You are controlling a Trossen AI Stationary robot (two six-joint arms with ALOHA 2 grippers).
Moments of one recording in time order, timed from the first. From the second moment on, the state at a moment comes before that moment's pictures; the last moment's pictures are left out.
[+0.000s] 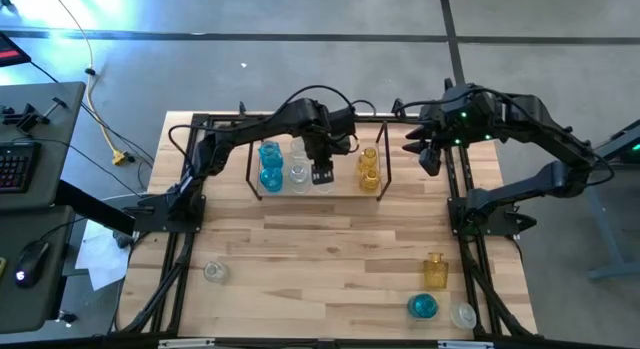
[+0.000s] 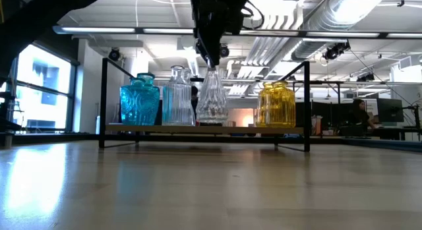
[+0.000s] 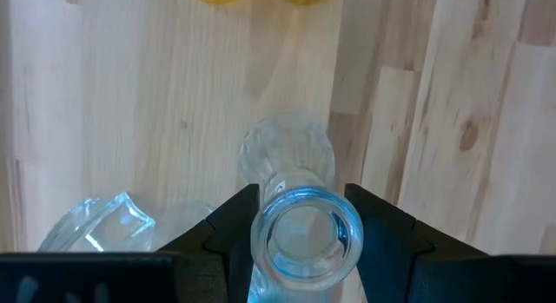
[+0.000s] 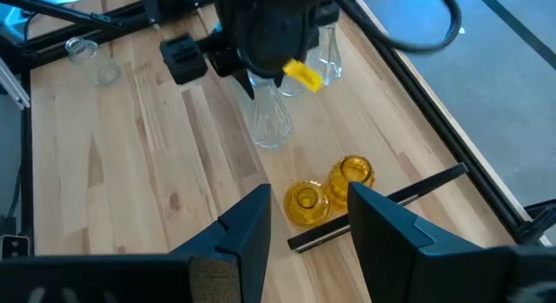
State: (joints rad) left arm 0.25 2.20 2.34 -1.49 0.09 0.13; right arm -0.23 1.19 1.71 -1.29 0.01 0.17
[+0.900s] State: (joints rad) left arm 0.26 2.23 2.34 -1.50 0.10 0.13; right arm -0.23 1.14 1.71 -1.29 0.02 0.20
